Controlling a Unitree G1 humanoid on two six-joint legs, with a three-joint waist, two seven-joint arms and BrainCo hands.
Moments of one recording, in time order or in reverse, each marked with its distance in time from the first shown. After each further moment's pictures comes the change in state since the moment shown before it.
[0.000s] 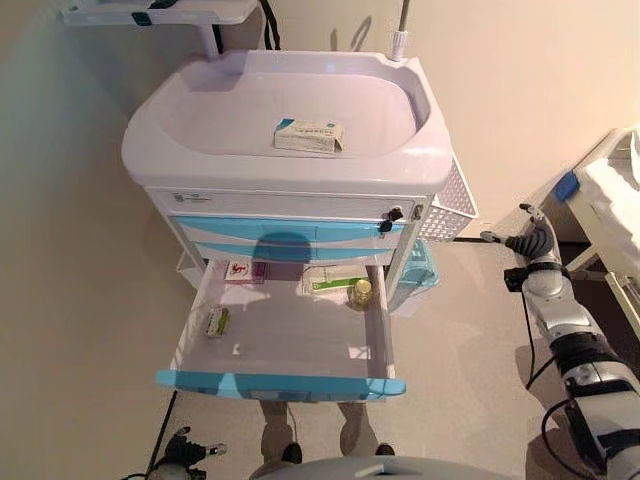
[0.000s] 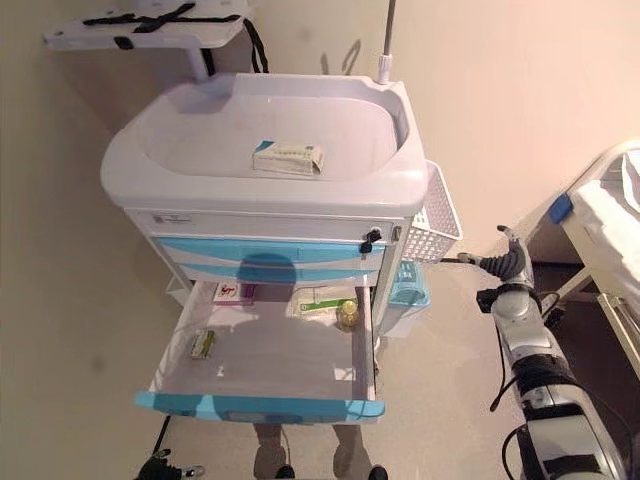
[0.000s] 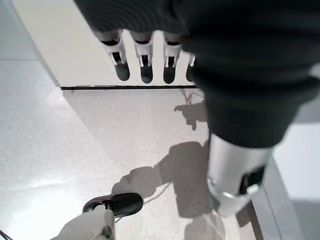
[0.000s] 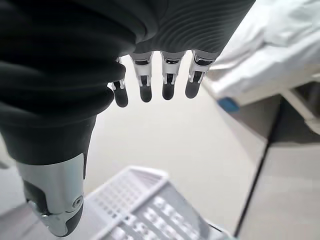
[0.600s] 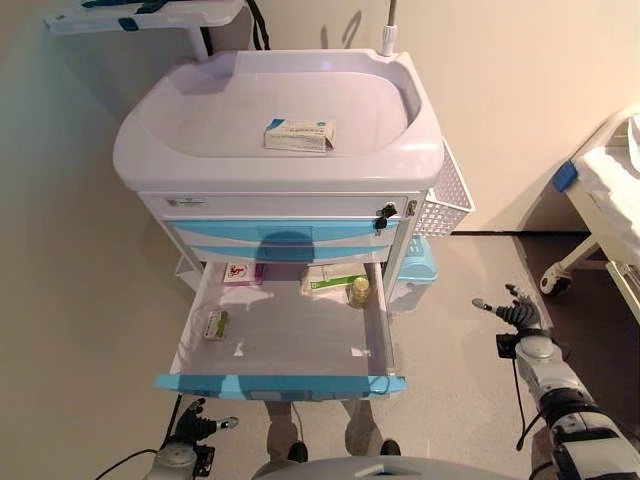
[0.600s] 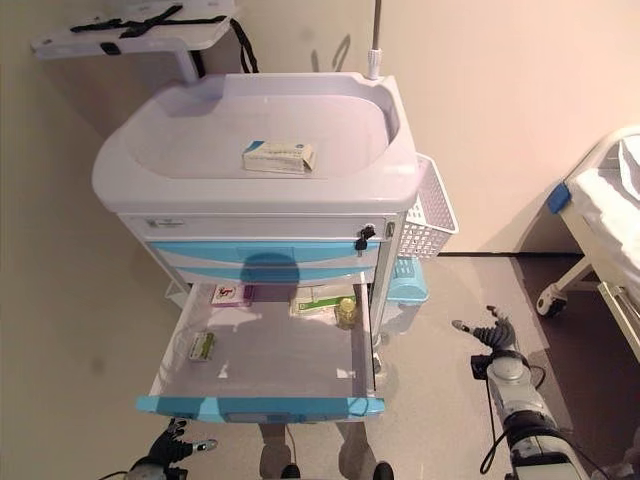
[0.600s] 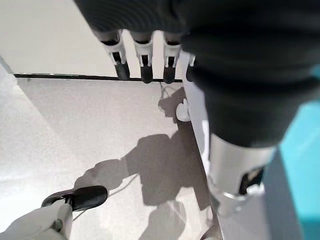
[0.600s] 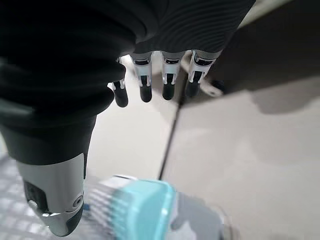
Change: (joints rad) left arm -0.011 0.000 -0.001 -0.116 -0.041 -0.023 -0.069; right arm 0.215 0.139 -0.084 0.193 0.130 -0.021 0.114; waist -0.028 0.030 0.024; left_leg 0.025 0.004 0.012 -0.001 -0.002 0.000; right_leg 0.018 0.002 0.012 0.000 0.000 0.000
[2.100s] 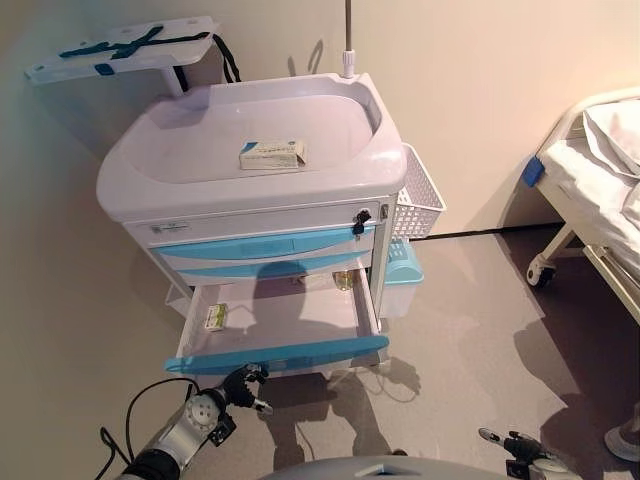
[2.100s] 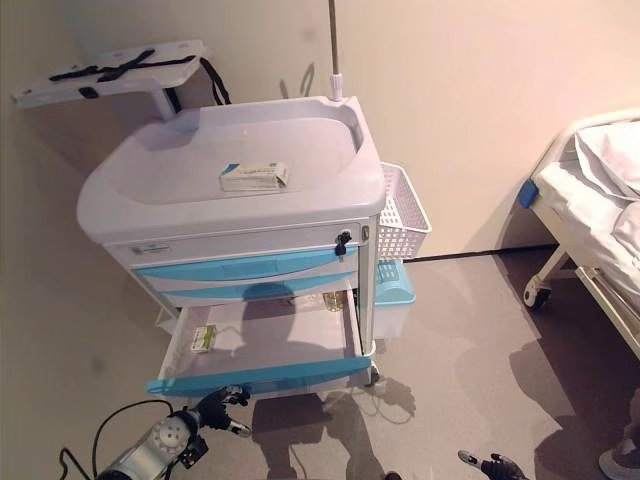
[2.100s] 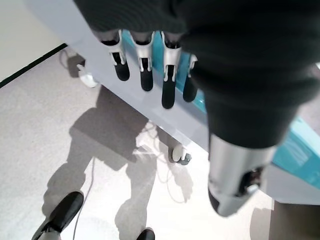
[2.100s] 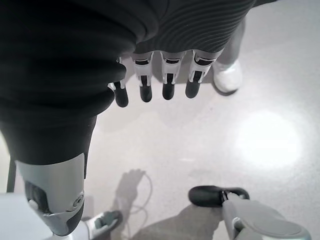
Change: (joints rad) left arm -0.106 0.151 -0.365 -0.278 0.179 -0.026 -0.227; right arm 0.191 0.065 -0.019 0.394 0.024 0.001 0.142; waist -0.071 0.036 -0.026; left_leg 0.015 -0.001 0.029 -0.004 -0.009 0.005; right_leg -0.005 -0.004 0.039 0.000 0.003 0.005
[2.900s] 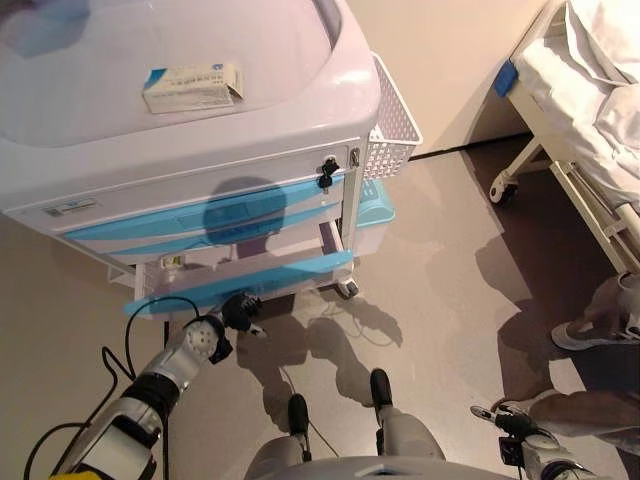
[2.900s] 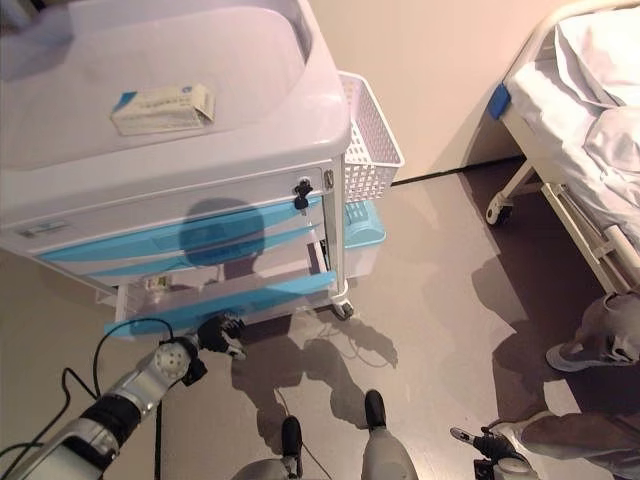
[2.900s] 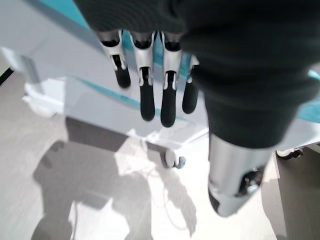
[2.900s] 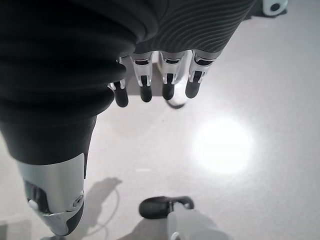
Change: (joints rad) left arm -0.356 0.108 -0.047 0.017 0.039 -0.006 0.077; right arm -0.058 -0.007 0.059 -0.039 0.000 -0.009 0.018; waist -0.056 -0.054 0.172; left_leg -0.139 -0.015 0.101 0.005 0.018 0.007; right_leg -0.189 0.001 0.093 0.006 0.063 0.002
